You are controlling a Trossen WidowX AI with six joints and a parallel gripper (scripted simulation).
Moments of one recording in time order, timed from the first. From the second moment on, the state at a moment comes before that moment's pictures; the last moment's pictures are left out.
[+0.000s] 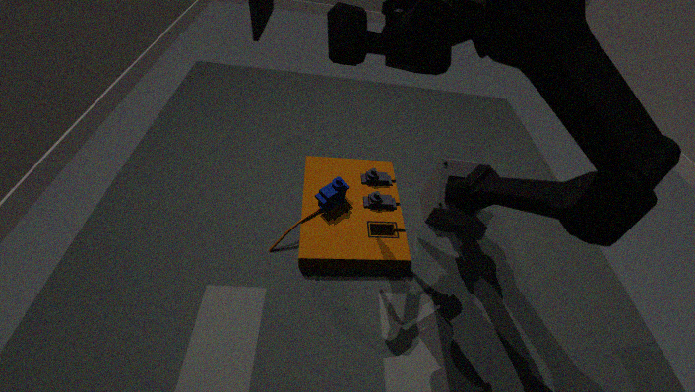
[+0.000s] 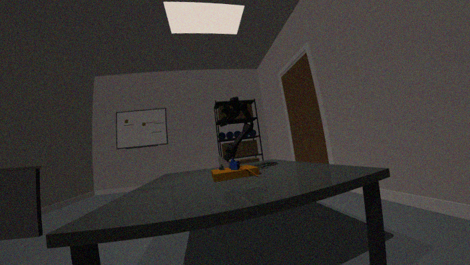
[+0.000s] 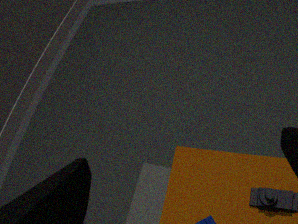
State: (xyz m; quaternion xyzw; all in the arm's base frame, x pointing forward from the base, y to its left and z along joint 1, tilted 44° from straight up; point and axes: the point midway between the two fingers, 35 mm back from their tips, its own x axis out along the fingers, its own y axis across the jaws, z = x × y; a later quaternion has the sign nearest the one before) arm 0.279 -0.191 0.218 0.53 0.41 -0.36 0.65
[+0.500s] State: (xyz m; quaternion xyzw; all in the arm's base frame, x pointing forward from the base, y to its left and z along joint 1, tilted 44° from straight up) arm 0.310 -0.136 0.166 0.66 0.46 -0.37 0.47
